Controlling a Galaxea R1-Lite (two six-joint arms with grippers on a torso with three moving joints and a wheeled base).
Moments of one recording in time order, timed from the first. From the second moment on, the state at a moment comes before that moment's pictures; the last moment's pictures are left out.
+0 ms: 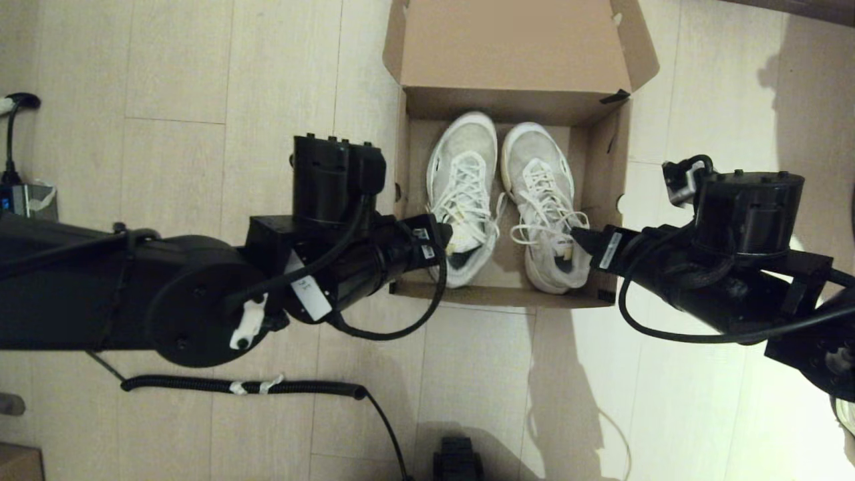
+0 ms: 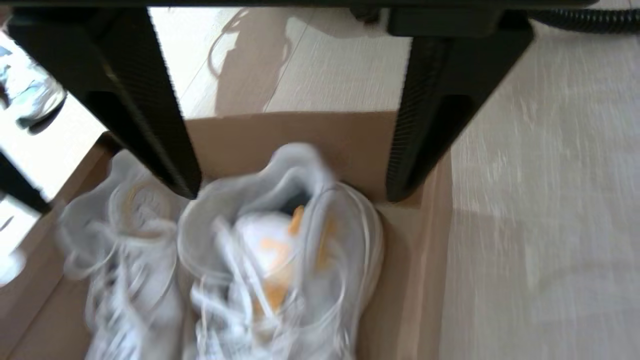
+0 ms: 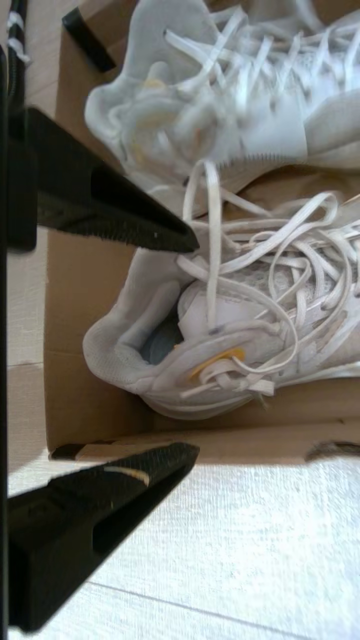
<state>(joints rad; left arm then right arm) -0.76 1.79 -1.25 -0.32 0.37 -0.42 0.46 1.64 -0.85 -0.62 -0.33 0.37</state>
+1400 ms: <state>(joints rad) -0.30 1.57 -1.07 -0.40 0.12 -0.40 0.30 1.58 -0.85 -0.62 -0.43 0.32</state>
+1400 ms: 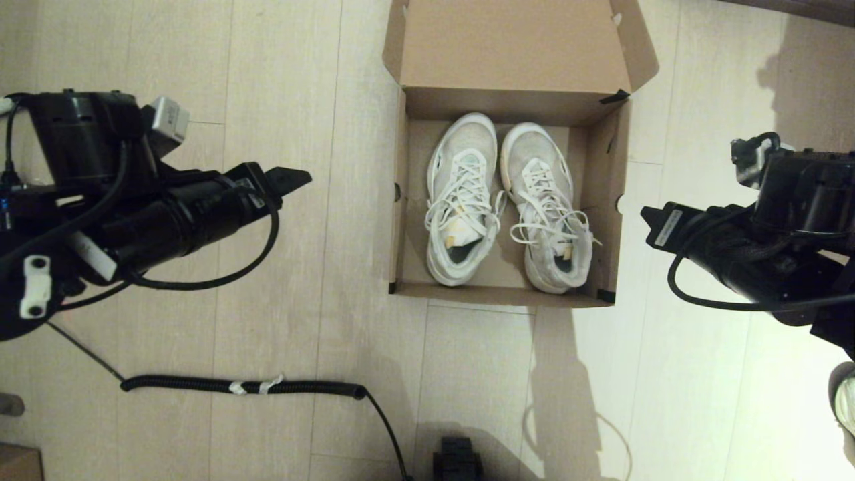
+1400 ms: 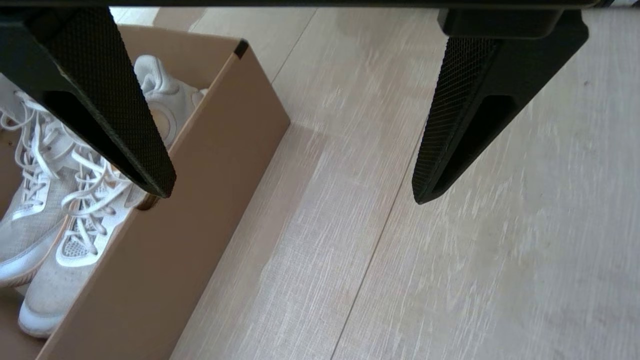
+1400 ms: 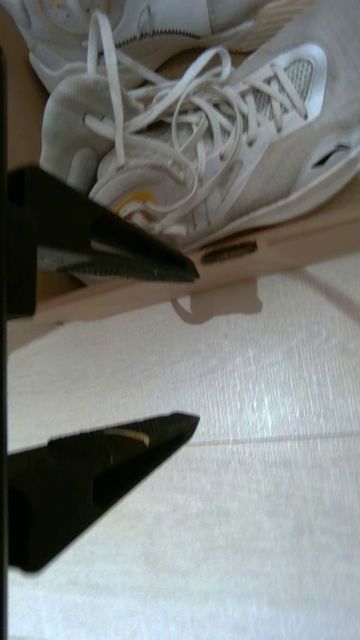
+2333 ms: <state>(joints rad) -0.69 1.68 -1.18 -0.36 0.30 -0.36 0.45 1.63 -0.76 -0.74 -0.43 0.31</state>
